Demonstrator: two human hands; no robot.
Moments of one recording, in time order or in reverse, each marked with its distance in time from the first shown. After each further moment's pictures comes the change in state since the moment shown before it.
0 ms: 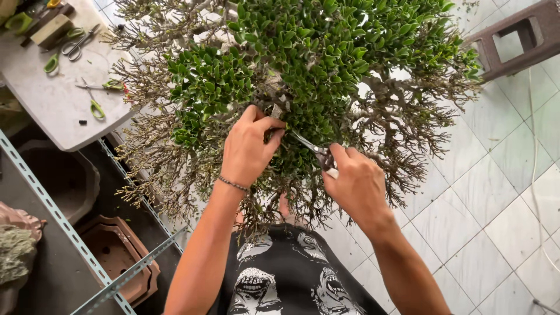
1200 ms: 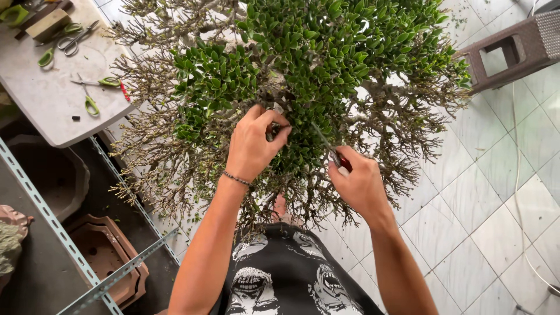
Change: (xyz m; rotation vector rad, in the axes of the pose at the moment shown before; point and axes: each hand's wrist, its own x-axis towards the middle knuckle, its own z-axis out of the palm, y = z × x) left_hand 0.001 -0.016 0.016 -0.176 0.115 0.075; right_hand 0.001 0.000 -0.011 0.505 -0.017 0.219
